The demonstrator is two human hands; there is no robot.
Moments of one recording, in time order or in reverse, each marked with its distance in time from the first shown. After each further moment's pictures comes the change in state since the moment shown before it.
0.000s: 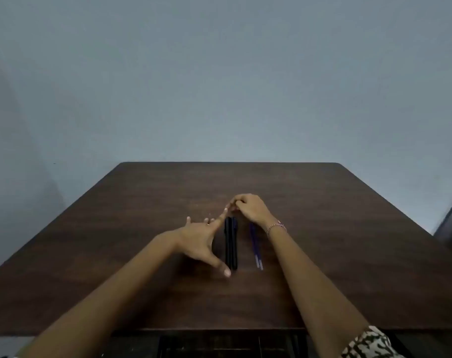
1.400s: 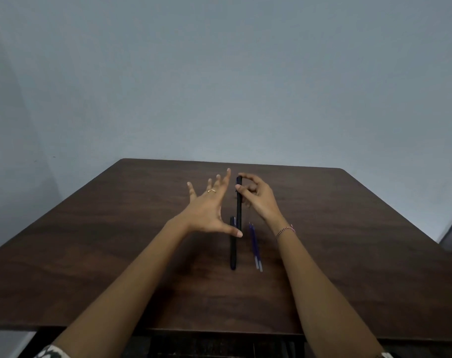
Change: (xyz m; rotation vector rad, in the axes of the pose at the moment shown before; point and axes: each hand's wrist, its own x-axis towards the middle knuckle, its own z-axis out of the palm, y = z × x) left_hand 0.036 0.002 -0.014 -0.104 0.495 0.032; right_hand -0.010 0.002 -0.012 0.544 0.242 -0.099
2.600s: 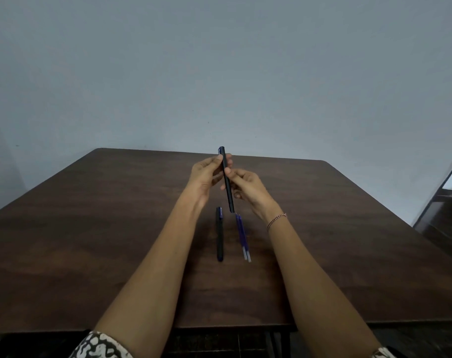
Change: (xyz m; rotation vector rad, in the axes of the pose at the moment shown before) left_hand 0.058 0.016 0.013 -1.530 0.379 -0.149; right_hand -0.003 -0.013 -0.002 0.242 -0.118 0.142
